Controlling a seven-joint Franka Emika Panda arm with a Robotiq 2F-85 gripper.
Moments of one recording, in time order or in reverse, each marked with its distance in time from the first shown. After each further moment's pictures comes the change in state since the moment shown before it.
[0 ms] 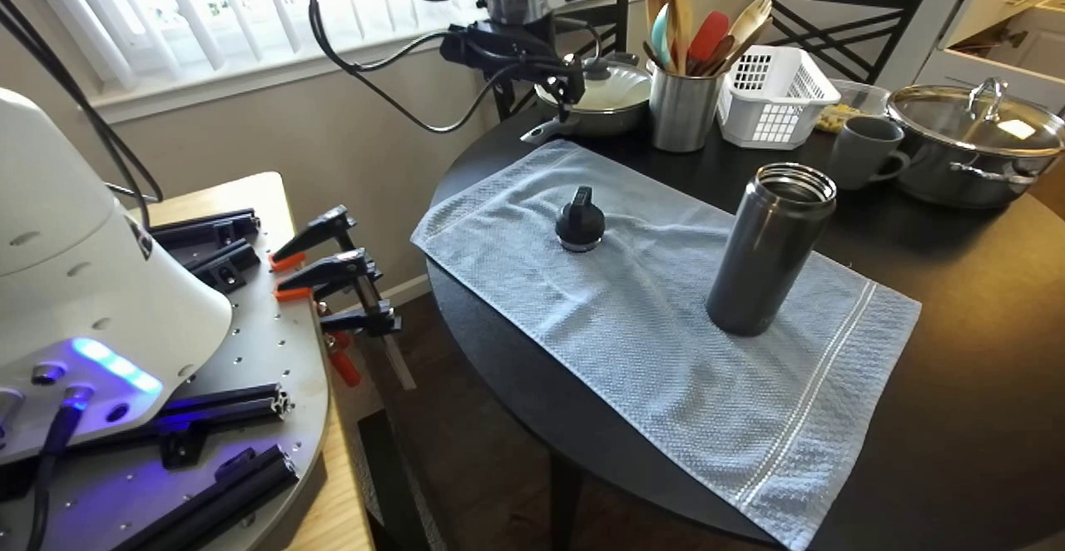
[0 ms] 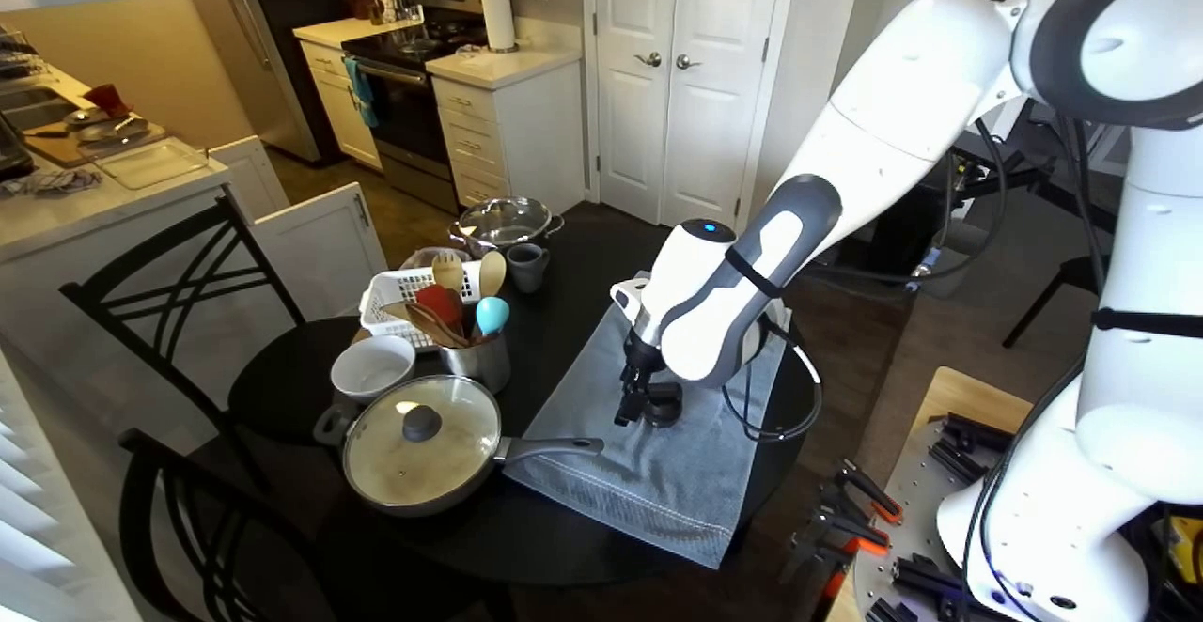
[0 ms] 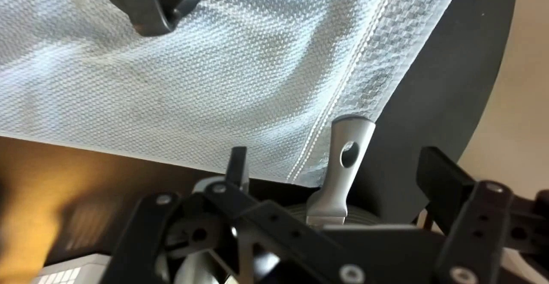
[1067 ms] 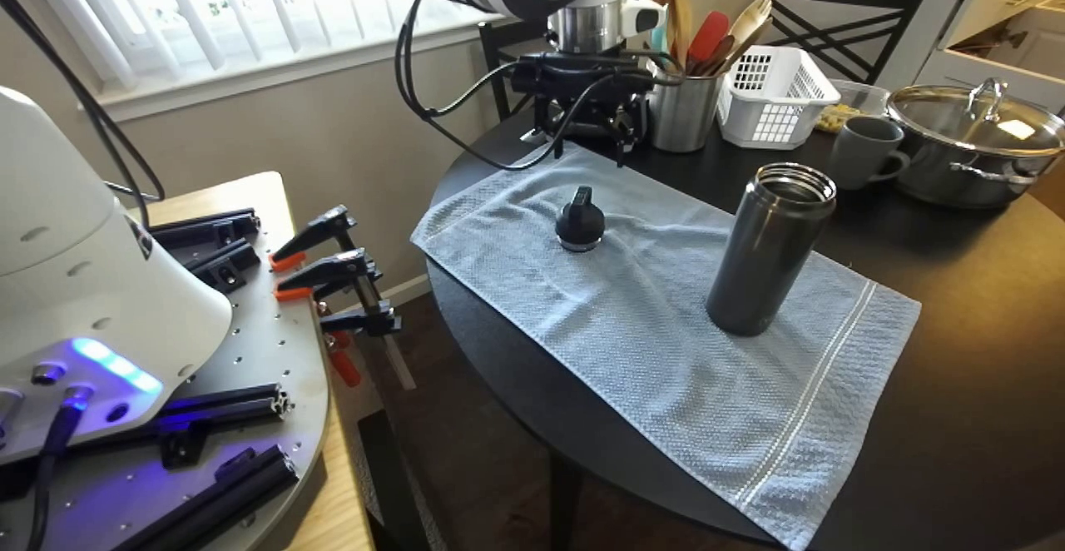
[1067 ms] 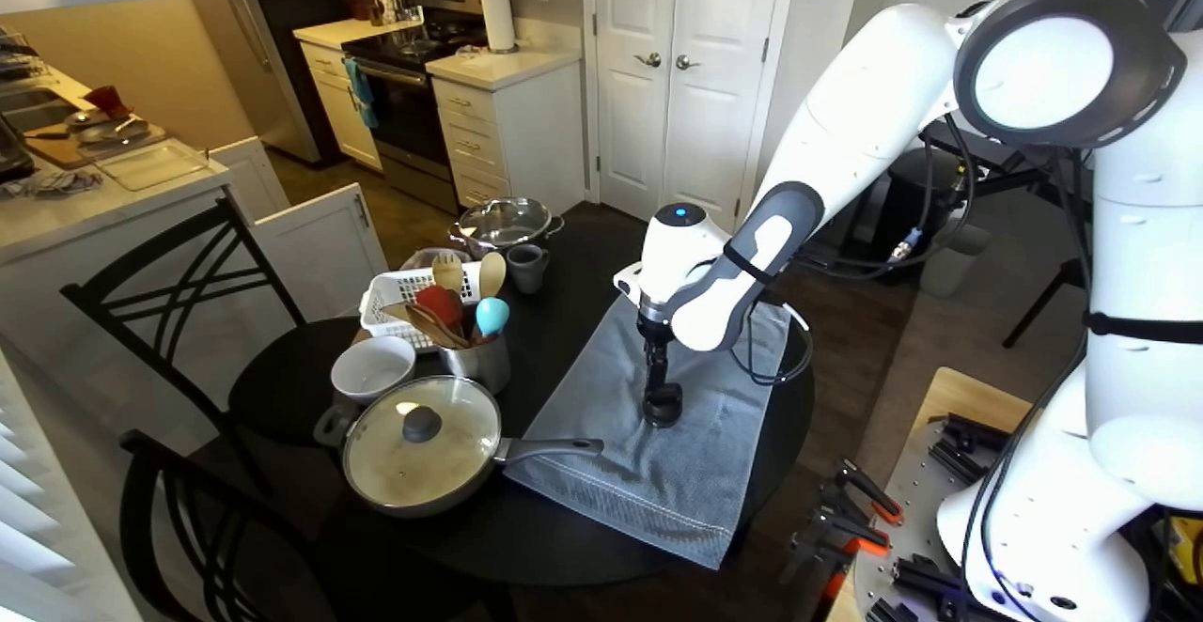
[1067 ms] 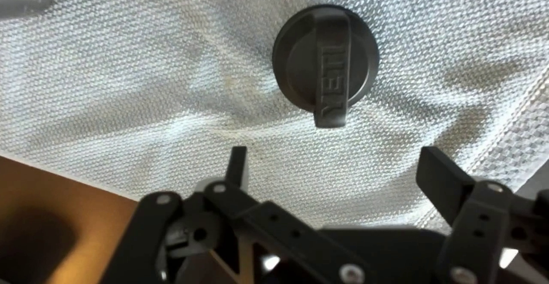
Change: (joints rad) arm 0.103 0.087 -0.309 0.153 -0.421 -0.216 0.122
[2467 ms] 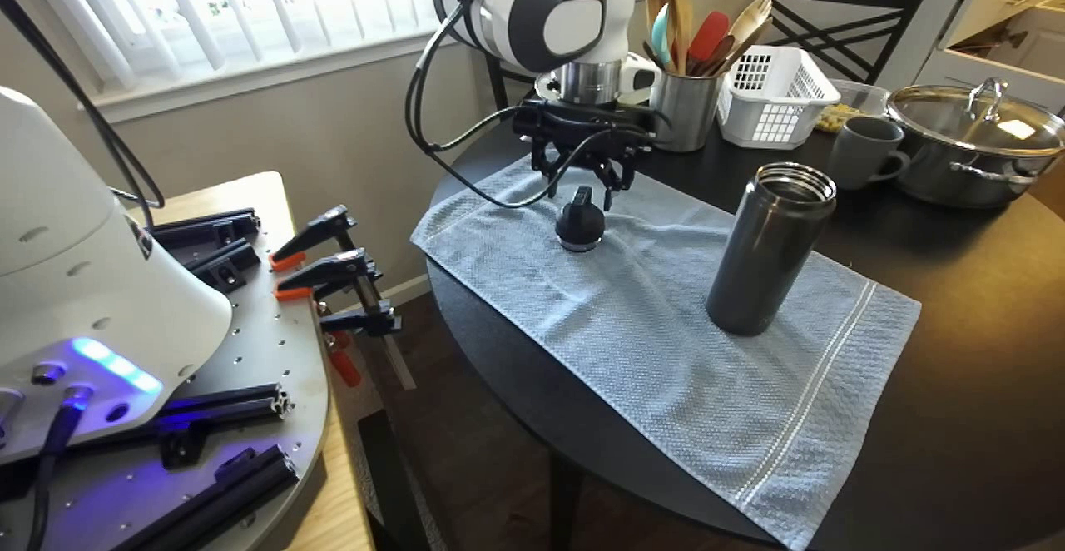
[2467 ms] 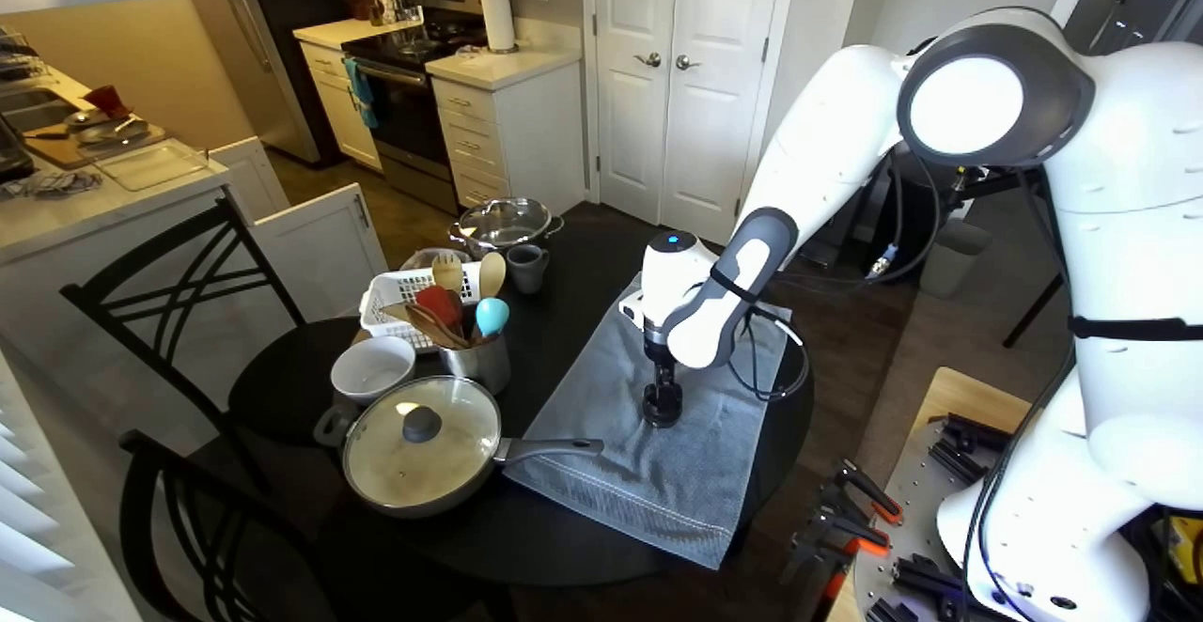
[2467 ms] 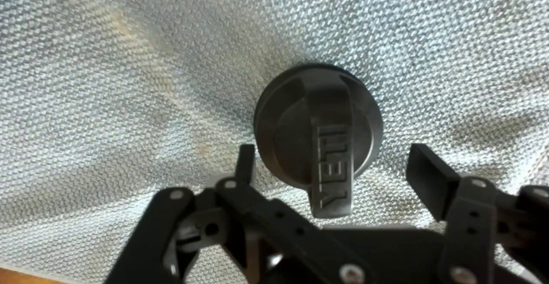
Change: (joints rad) arm -0.012 0.134 -0.009 0.057 -0.004 -0.028 0.000
